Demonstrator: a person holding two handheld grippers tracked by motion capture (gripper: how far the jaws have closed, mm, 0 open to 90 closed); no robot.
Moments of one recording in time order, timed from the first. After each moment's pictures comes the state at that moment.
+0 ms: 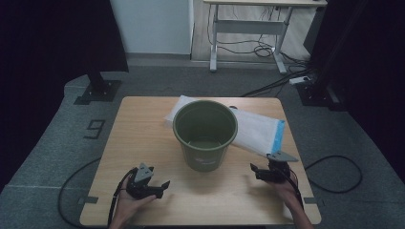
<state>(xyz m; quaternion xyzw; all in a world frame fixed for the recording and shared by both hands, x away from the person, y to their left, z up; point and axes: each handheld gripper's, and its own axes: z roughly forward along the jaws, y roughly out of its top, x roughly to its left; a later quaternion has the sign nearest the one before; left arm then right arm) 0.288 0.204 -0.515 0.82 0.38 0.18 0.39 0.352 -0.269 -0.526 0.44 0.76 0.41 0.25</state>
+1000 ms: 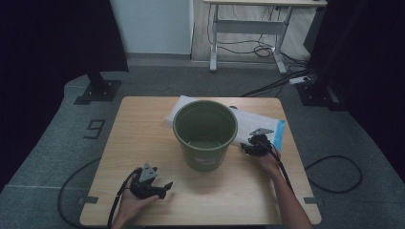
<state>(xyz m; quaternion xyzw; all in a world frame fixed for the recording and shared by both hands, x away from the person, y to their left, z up) 0.293 0.199 -0.522 0.83 0.37 0.17 0.38 0.460 -0.238 -0.549 0.44 0.80 0.36 0.20</state>
